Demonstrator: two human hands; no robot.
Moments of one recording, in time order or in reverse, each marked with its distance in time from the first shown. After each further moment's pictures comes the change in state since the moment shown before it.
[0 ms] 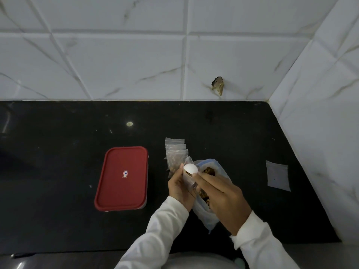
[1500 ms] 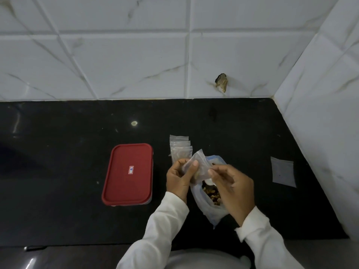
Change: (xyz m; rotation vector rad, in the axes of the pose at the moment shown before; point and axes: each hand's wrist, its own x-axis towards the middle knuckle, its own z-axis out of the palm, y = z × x) left_hand -0.027 0.020 0.007 0.674 0.029 0.384; right_hand -0.008 -0.003 -0.013 0.571 0.246 0.375
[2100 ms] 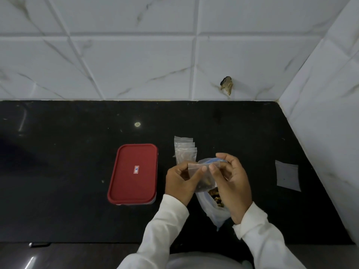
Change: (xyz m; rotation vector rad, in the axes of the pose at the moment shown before) left_hand -0.025 0.034 -0.003 0.381 -0.063 0.167; right_hand 0.006 -0.028 0.012 0.282 -0.059 0.222
